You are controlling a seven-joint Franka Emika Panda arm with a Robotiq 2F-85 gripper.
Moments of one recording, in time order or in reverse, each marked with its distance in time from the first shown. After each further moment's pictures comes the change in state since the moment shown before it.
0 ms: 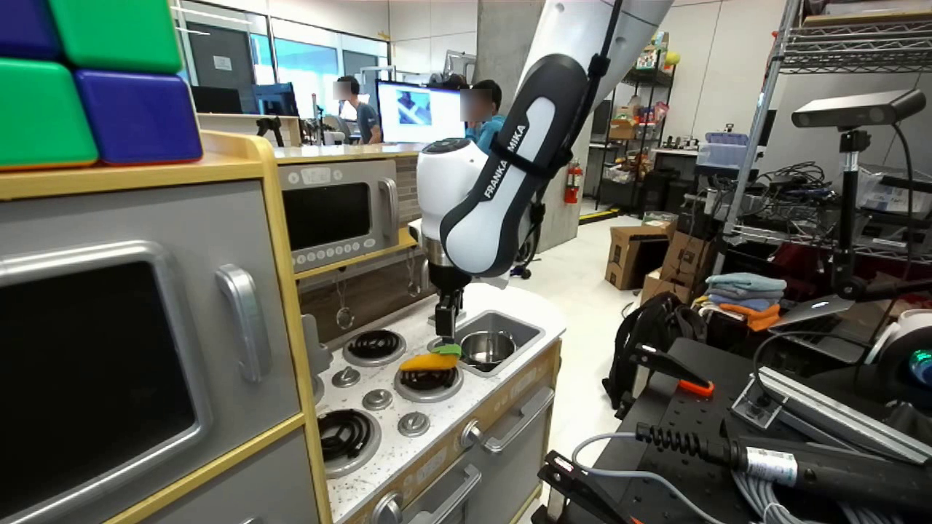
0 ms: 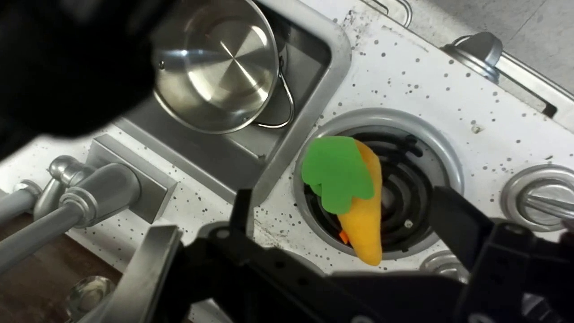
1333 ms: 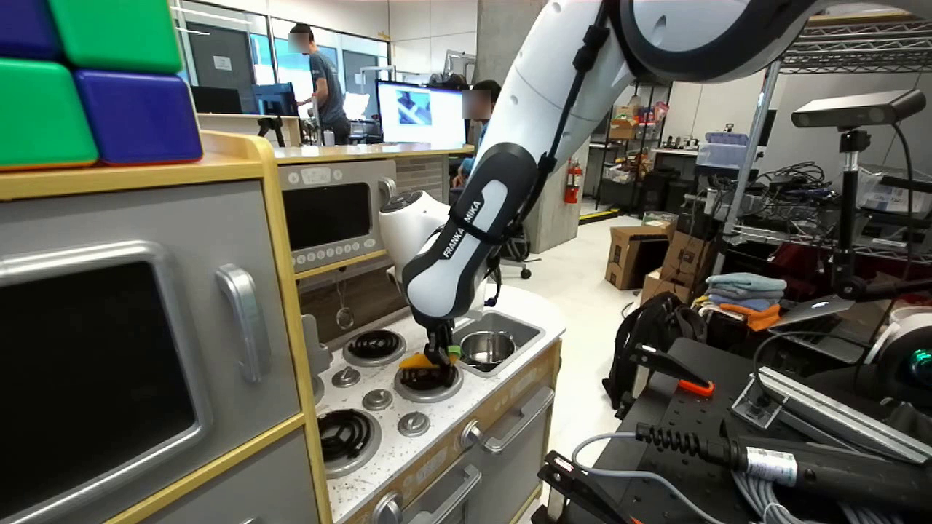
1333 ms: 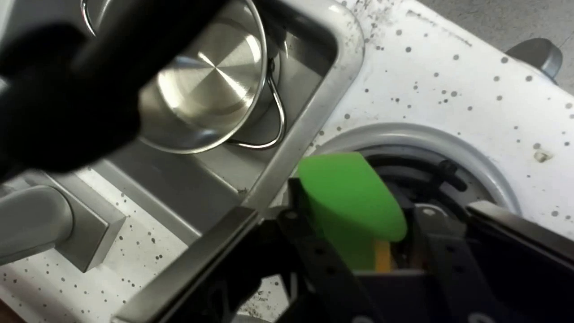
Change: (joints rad) arm 0.026 0.288 0.004 0.376 -0.002 -0.245 -0.017
